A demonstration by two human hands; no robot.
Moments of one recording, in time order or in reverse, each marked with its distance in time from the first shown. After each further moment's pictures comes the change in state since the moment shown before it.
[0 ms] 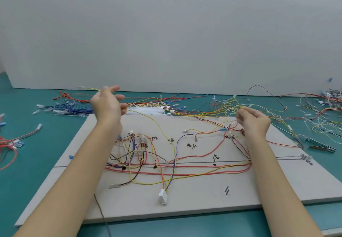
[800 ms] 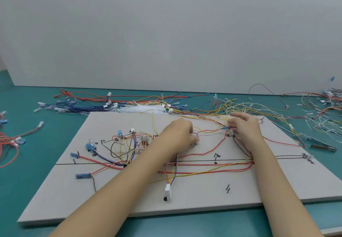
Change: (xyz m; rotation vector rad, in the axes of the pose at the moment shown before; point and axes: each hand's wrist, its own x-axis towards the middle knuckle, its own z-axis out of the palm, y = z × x) left_hand -0.073 -0.078 0.064 1.321 -0.967 0.468; right_hand 0.006 0.021 -0.004 -0.381 -0.281 0.016
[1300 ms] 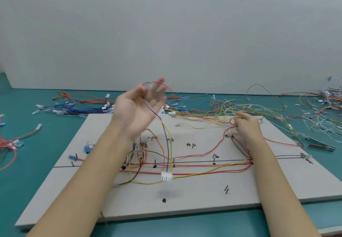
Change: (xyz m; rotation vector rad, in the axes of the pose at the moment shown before) left_hand -0.041 -0.032 -0.083 -1.999 0.145 0.192; right_hand 0.014 0.007 -0.007 -0.014 0.046 0.014
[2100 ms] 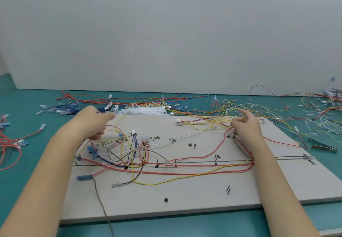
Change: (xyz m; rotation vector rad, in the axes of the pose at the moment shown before) left_hand -0.031 0.068 -0.065 1.512 0.735 -0.275; right_hand -0.013 -0.001 0.001 -0.093 -0.009 -0.146
